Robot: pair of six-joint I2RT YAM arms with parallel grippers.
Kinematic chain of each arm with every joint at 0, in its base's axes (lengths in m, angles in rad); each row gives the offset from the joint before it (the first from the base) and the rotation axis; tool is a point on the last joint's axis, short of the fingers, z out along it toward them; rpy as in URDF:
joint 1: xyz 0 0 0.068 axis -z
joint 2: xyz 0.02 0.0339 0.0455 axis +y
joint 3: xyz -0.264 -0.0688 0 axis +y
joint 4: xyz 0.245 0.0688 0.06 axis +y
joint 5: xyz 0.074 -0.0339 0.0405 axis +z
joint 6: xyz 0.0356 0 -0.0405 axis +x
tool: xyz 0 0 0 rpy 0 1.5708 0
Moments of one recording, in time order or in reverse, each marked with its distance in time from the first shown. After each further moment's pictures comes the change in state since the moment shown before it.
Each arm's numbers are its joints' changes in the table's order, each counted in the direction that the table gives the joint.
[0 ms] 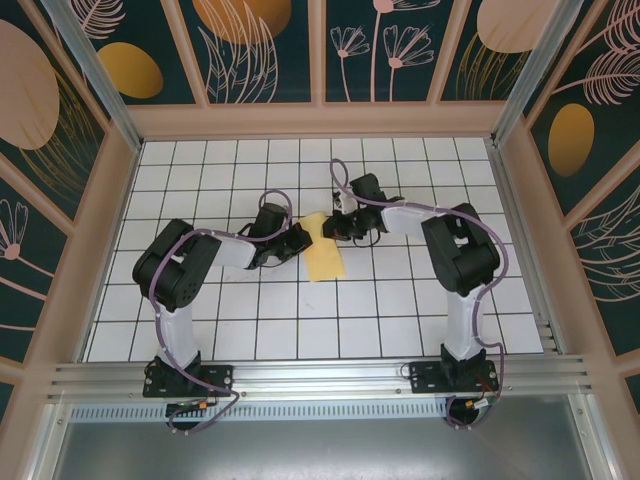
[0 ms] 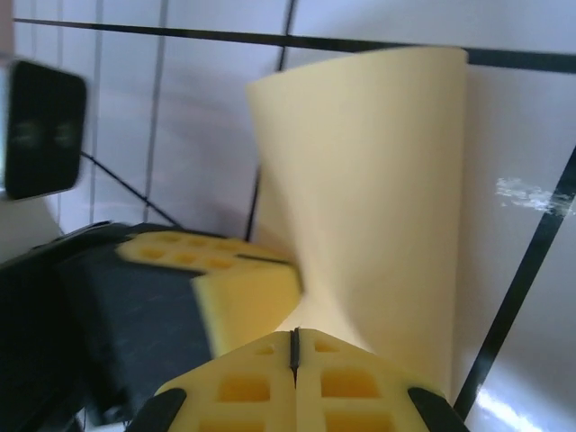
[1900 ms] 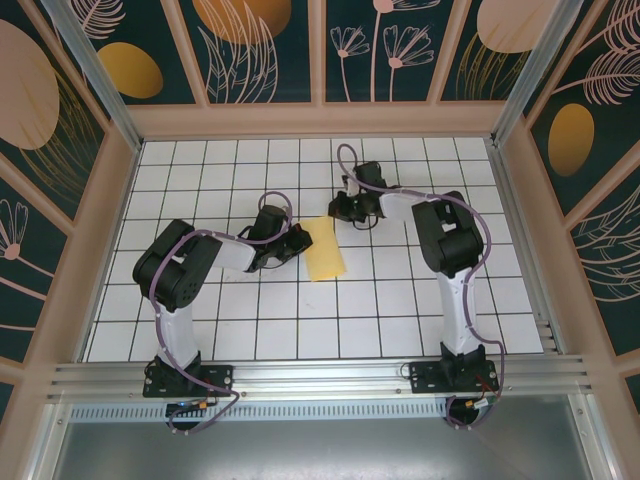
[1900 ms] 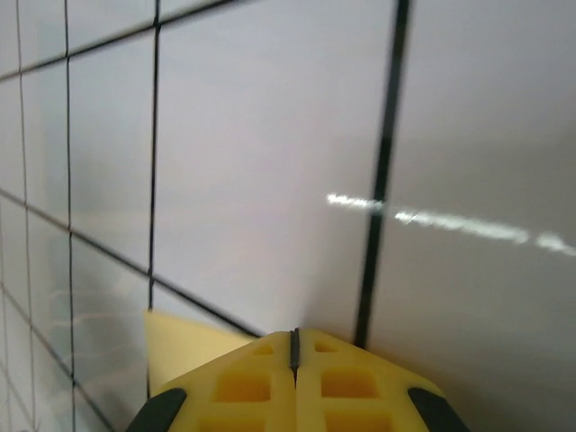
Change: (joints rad) left arm 0.002 -0.003 0.031 -0.061 0.011 0.000; right arm 0.082 0.190 -0.212 -0.059 -0.134 0.082
